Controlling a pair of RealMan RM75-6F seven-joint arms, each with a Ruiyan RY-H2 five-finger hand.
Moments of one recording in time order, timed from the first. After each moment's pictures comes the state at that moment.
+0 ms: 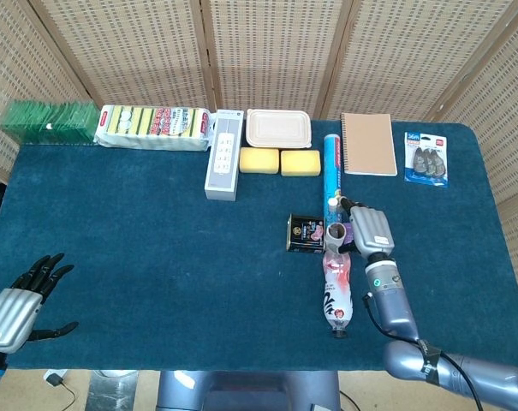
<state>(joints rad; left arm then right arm) -0.11 -1.11 0.09 -1.57 1.67 1.45 -0.03 0.67 -1.43 0.33 -1.73 -0.74 1.15 -0.46</state>
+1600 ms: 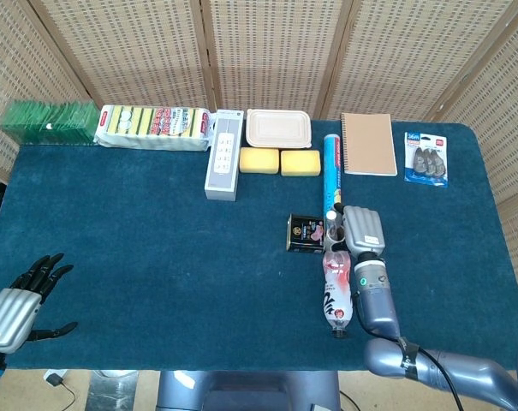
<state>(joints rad) -0.11 -1.10 0.09 -1.57 1.68 1.45 -0.04 0.73 -1.53 0.33 -1.70 -0.66 1.26 -0.57</state>
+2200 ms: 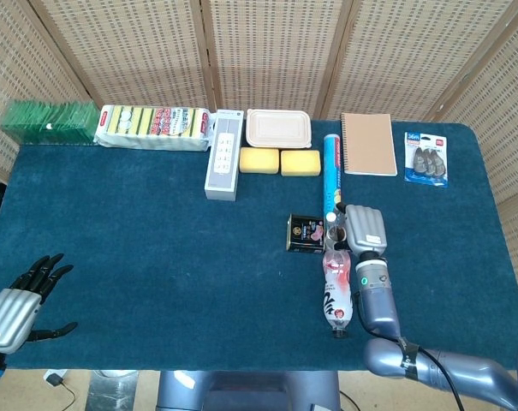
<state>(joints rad) -0.11 -1.10 0.09 -1.57 1.67 1.45 -0.04 0.73 -1.53 0.33 -1.70 -0.65 1.28 -0.60</state>
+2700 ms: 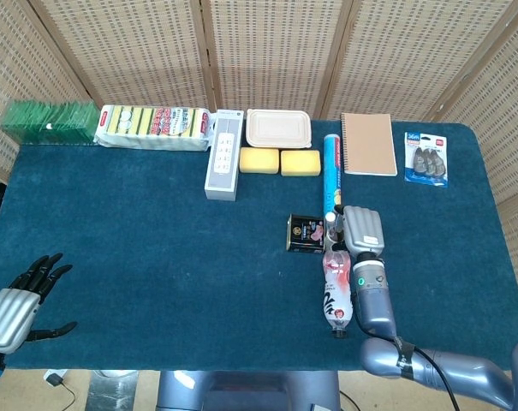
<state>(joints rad) -0.11 -1.10 0.09 -1.57 1.68 1.46 -0.04 0.74 -1.55 0.33 -1.69 -0.64 1.29 -0.62</state>
